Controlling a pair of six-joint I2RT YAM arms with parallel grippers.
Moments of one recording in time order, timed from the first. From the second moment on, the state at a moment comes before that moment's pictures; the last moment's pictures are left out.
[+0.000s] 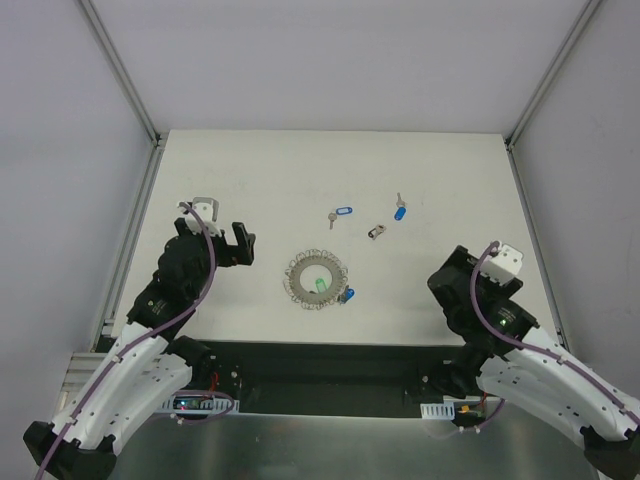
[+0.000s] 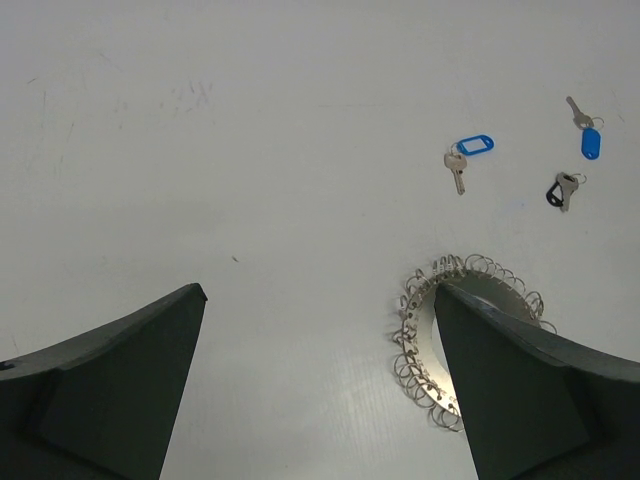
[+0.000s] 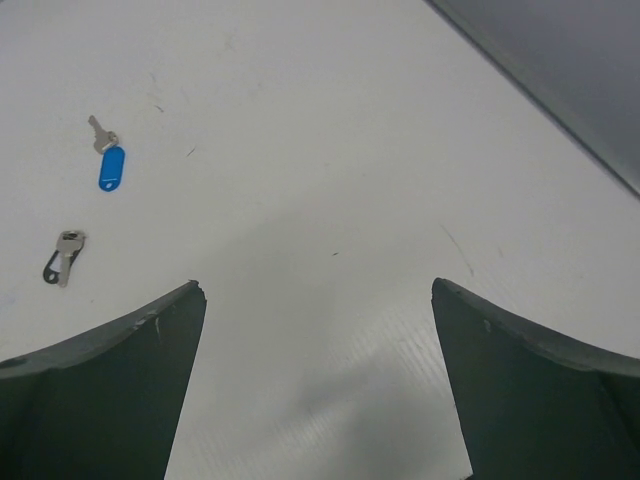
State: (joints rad) left arm -0.44 0.59 0.60 -0.29 -0.19 -0.22; right arm 0.83 0.58 0.60 -0.90 1.13 0.99
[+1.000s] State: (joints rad) left arm -0.42 0.52 0.60 -0.31 -0.32 -0.20; right arm 0.87 0.63 0.72 -1.03 1.23 0.84
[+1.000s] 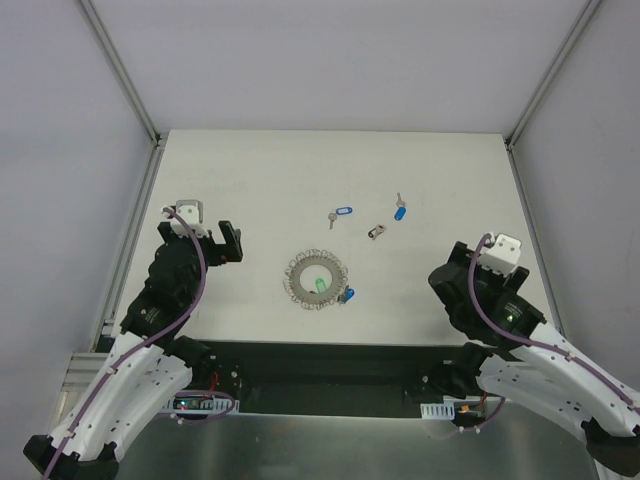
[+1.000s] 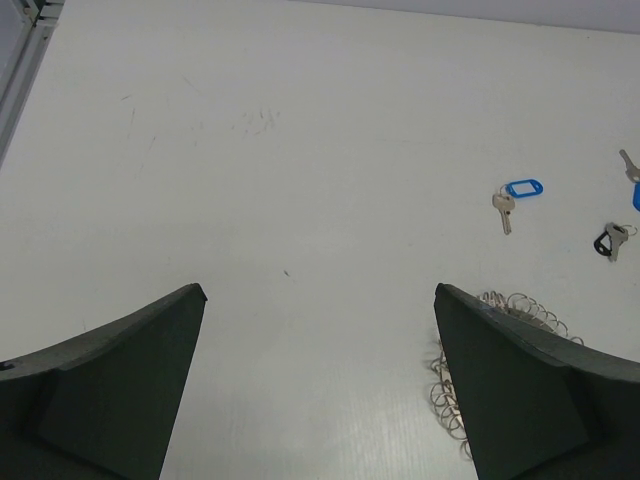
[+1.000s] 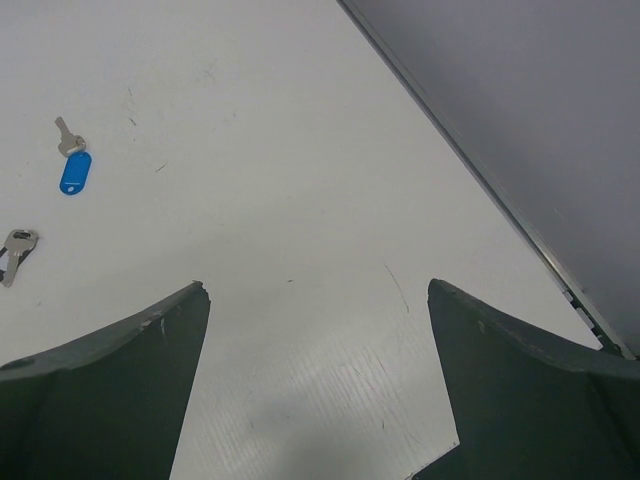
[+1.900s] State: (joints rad) left arm -0.37 0.43 0.60 -0.32 -0.40 -0.20; right arm 0.89 0.62 0.79 -1.02 1.33 0.79
